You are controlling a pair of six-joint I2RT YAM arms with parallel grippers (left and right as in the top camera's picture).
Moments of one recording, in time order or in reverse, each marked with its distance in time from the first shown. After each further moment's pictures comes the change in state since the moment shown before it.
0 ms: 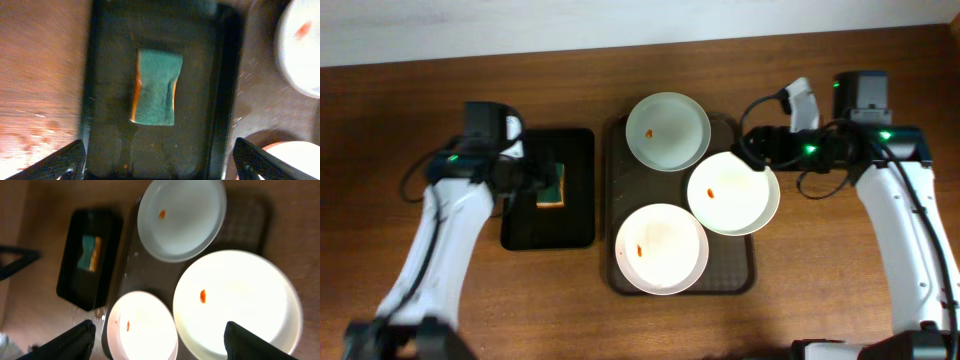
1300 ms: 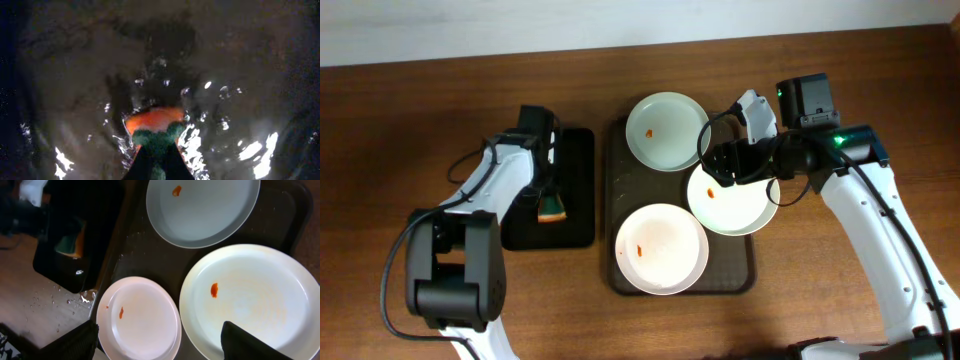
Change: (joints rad) left arm -0.066 0.384 0.095 0.056 -0.114 0.033; right arm 0.195 0.000 0.000 -0.003 0.158 -0.001
